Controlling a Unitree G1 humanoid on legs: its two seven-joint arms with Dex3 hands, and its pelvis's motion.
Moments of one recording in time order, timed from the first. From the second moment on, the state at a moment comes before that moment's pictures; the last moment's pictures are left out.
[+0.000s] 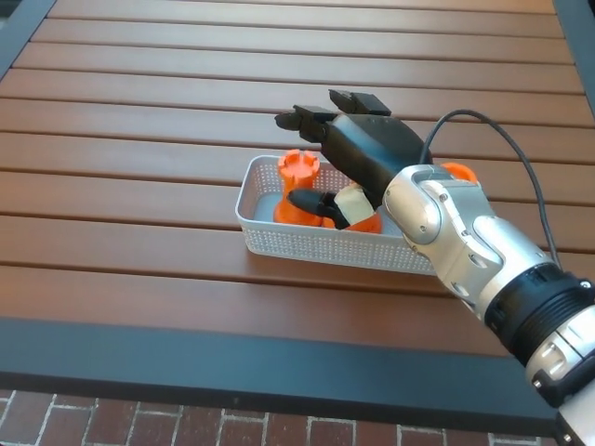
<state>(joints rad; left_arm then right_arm) 0.56 -0.02 0.20 0.99 -0.27 -0.85 -0.30 -0.94 -0.18 0.57 0.80 -0.56 -0.02 -0.01</state>
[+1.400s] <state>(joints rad) 0.56 -0.01 0.22 0.99 -0.26 -0.83 -0.25 -0.77 -0.69 -0.12 -0.15 -0.39 0.17 0.42</state>
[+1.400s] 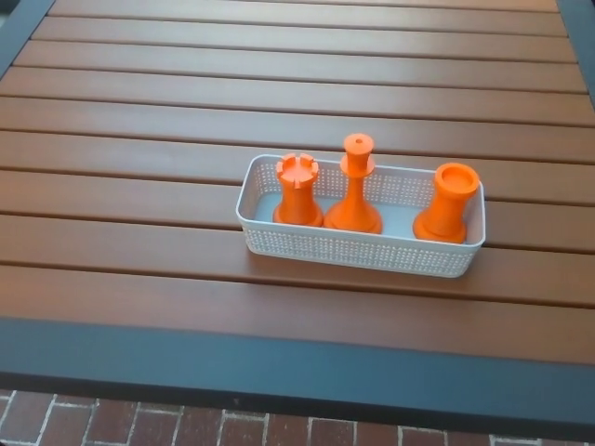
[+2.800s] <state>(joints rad) 0.44 0.06 0.21 1.14 -0.23 -0.75 -0.14 0.66 -0.31 -1.03 0.57 -0.14 -0.08 0.23</state>
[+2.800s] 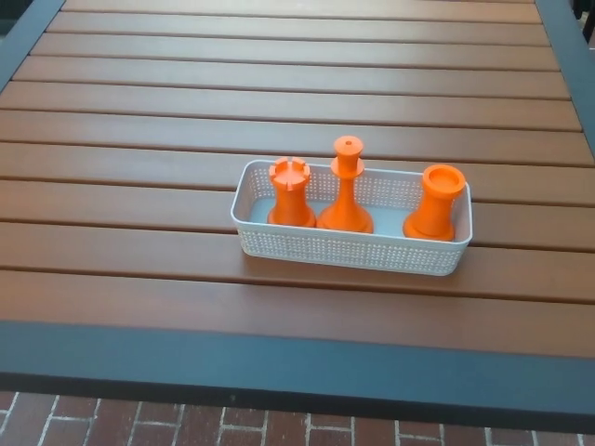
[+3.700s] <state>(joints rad) 0.42 0.16 0.03 1.17 -0.08 -0.69 0.04 0.66 -0.38 0.07 0.32 -0.45 -0.10 0.38</state>
